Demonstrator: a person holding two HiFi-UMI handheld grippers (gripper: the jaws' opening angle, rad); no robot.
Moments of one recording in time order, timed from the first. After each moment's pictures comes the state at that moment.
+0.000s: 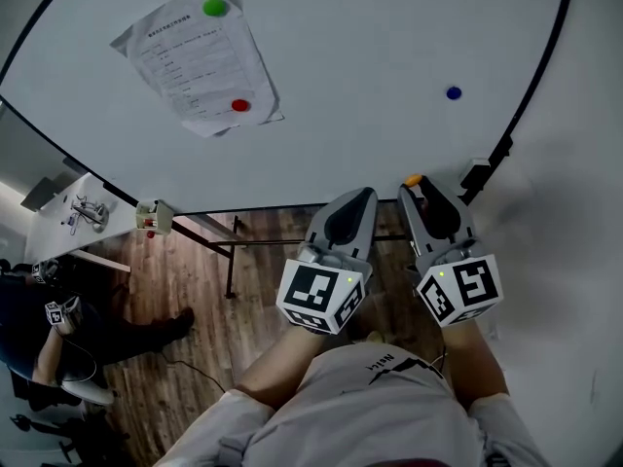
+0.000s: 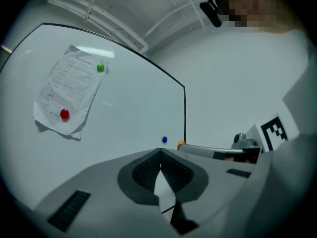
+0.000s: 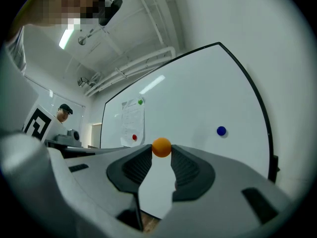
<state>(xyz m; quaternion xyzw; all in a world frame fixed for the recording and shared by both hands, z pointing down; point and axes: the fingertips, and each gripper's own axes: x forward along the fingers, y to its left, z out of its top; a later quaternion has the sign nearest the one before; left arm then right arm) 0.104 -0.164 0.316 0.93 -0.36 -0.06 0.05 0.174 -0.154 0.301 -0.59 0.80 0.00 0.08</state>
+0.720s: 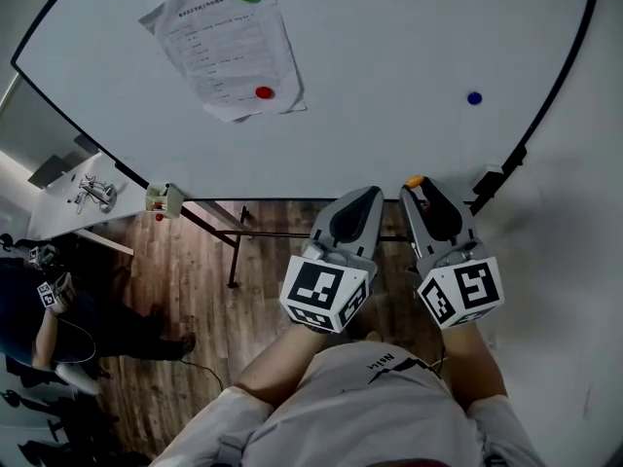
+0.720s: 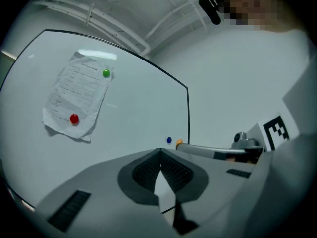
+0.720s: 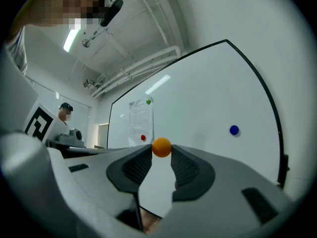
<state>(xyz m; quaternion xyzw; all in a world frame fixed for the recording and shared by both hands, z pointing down) 0.084 -0.160 0.313 0.92 -0.38 -0.05 0.04 0.145 -0.152 0.297 -0.56 0.82 0.01 0.08</state>
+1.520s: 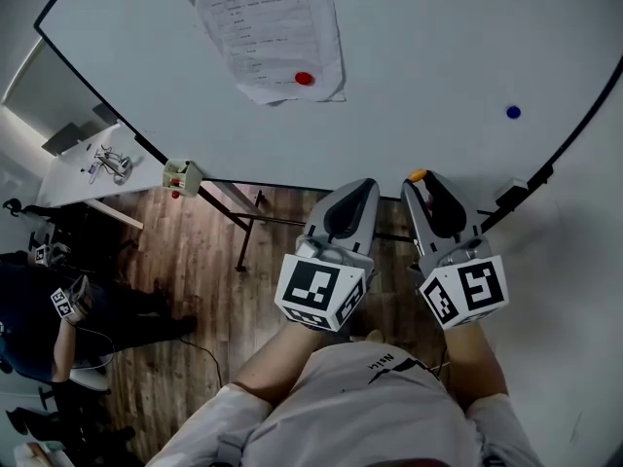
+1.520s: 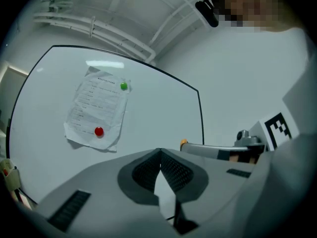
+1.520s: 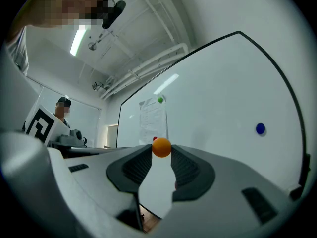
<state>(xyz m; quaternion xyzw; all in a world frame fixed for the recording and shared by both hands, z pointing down) 0.023 -0.173 0.303 0.89 -0.44 -0.06 0.02 0.092 -0.170 0.287 -0.51 0.86 0.01 0.08</state>
